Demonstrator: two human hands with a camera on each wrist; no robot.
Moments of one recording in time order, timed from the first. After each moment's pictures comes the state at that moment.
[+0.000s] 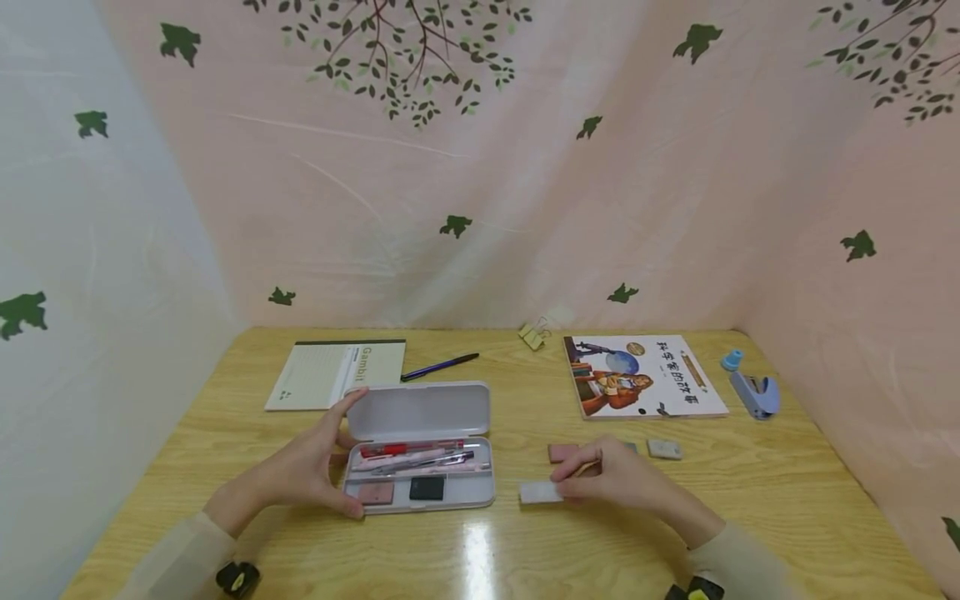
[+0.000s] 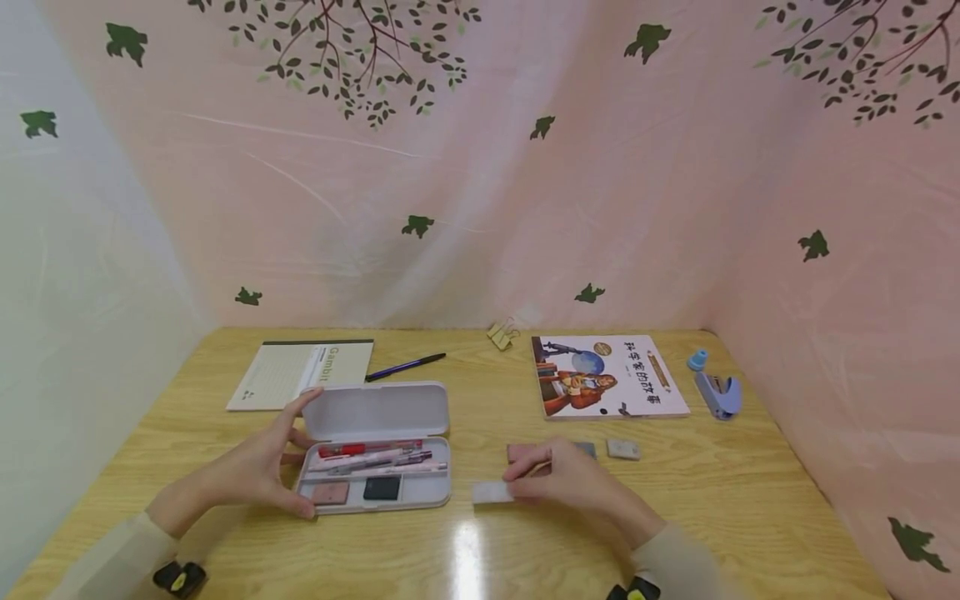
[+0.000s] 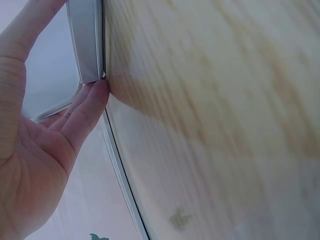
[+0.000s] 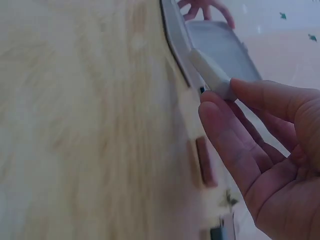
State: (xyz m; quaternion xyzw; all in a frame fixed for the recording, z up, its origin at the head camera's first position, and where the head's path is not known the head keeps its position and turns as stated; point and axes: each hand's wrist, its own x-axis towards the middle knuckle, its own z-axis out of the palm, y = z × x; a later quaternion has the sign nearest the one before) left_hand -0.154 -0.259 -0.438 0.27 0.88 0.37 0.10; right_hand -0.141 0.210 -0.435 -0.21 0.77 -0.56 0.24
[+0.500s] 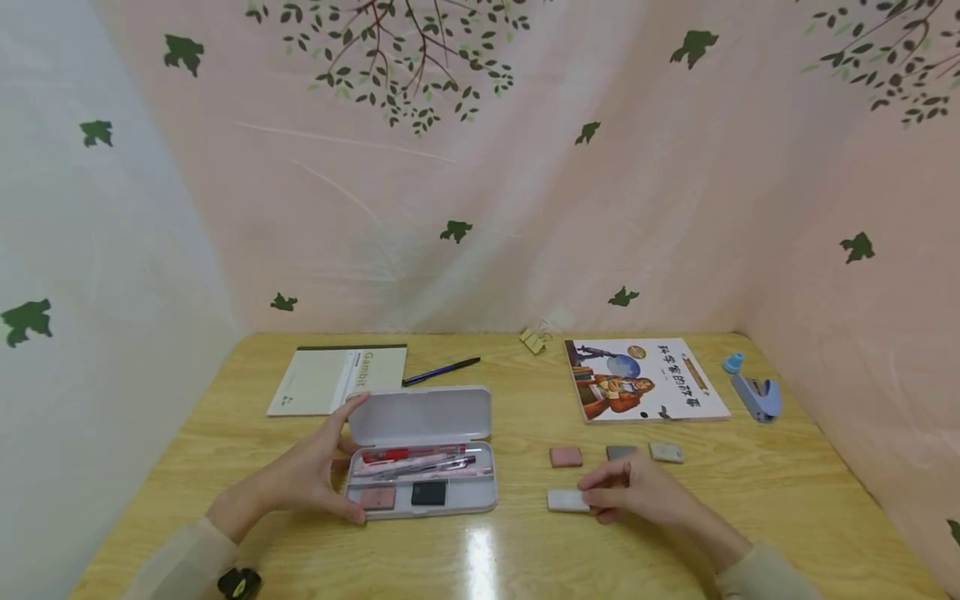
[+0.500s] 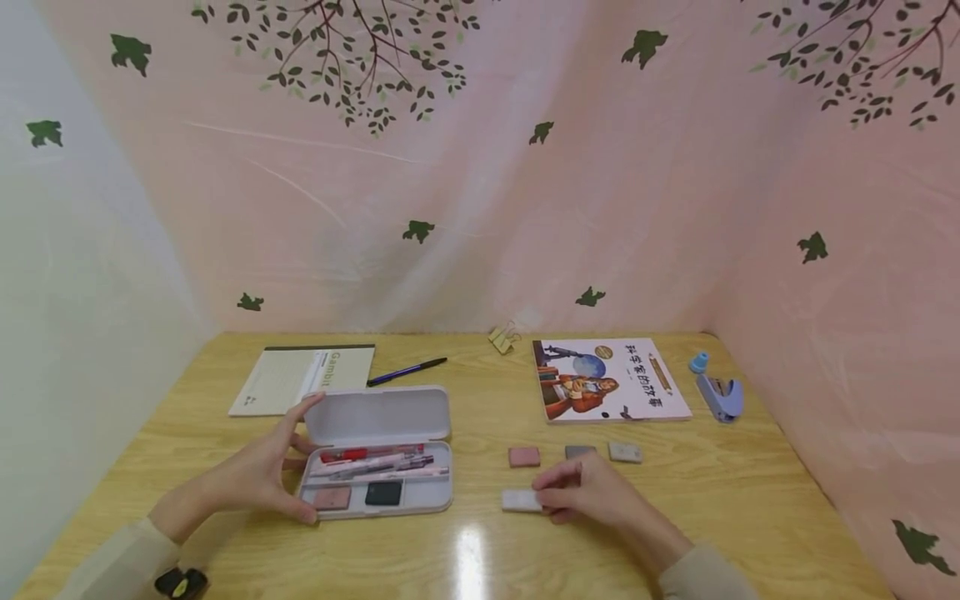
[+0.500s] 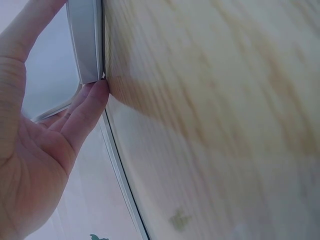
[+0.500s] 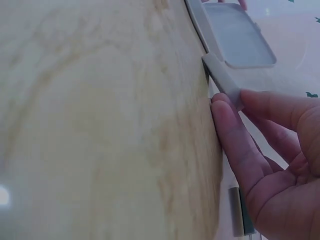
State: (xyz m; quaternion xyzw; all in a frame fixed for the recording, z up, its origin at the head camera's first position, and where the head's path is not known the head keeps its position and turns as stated) left_hand -0.155 -0.260 -0.438 0.27 0.88 0.37 0.10; right_hand -0.132 0.242 -0.457 -0.13 0.73 -0.62 0.27
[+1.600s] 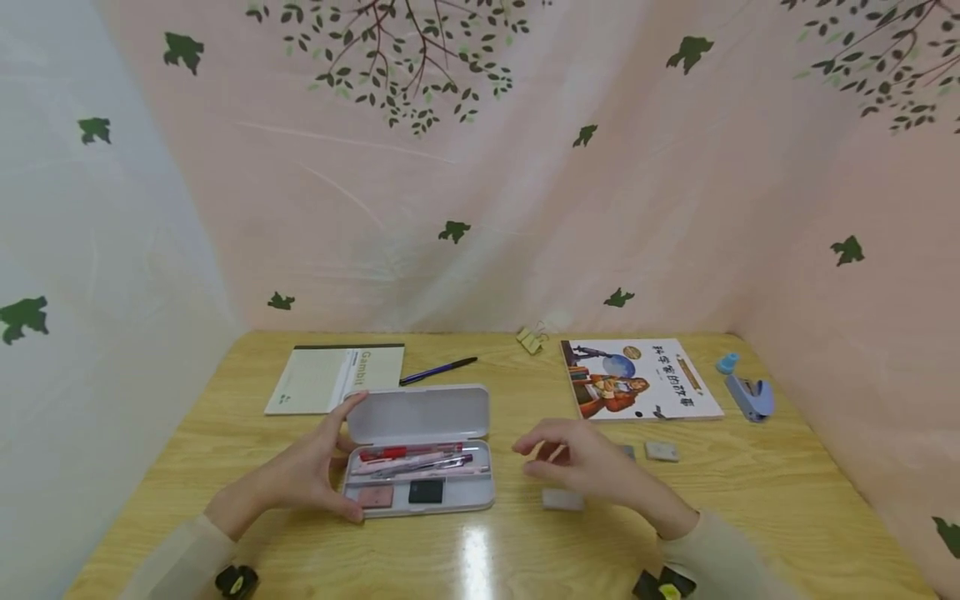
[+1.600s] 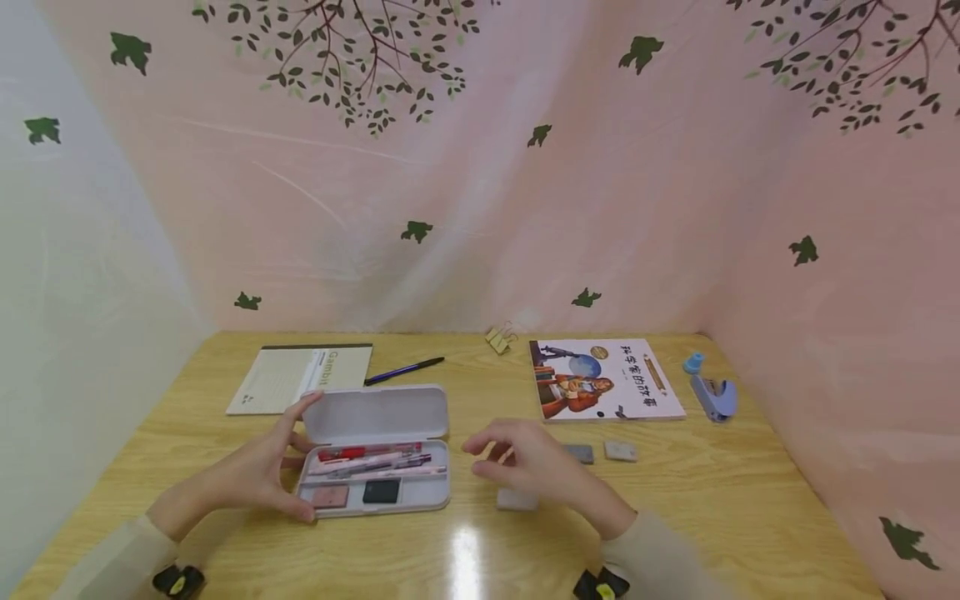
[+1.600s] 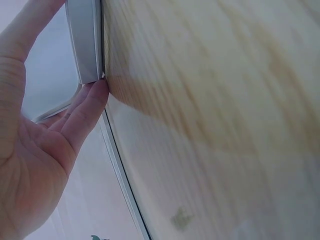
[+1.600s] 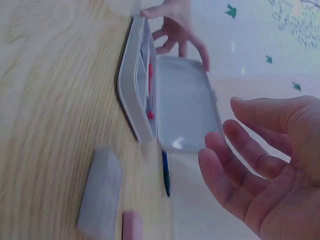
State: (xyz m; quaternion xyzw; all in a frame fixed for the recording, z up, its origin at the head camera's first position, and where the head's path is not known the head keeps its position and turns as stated) left_hand -0.154 -0.259 -0.438 0.27 0.89 0.36 0.09; right_hand -0.143 0.170 -0.395 -0.35 0.82 -0.44 0.10
